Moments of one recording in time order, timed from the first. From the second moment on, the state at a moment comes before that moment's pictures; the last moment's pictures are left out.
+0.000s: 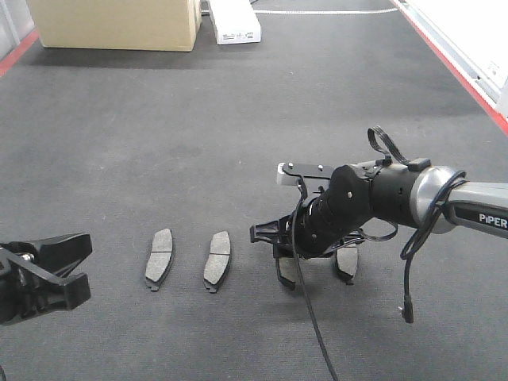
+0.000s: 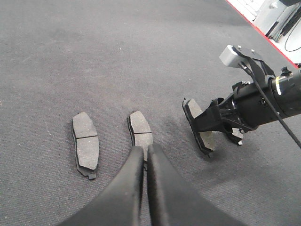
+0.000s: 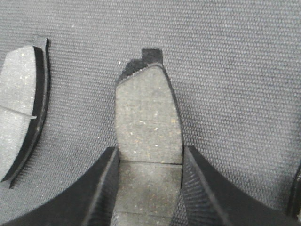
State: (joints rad) left arm -0.57 0.82 -0.55 0.34 0.30 -0.76; right arm 0.47 1.91 -1.22 0.14 0.52 0.25
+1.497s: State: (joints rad) left arm -0.57 0.82 -0.55 0.34 0.30 -0.76; right arm 0.30 1.26 -0.90 -0.02 0.63 0.24
